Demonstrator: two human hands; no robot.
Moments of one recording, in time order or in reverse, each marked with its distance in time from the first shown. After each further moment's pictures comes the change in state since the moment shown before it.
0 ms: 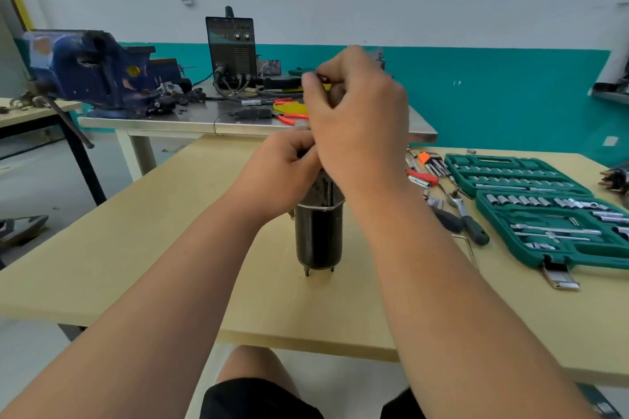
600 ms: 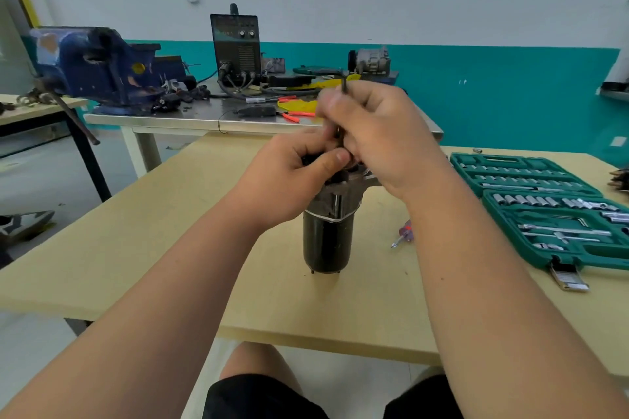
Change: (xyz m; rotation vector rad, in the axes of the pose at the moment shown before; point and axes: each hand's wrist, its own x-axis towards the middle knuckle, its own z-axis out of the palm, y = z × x) left_hand -0.011 0.001 -0.006 -0.034 -0.062 0.117; right_hand 0.004 0.031 -0.017 0.718 -0.613 0.385
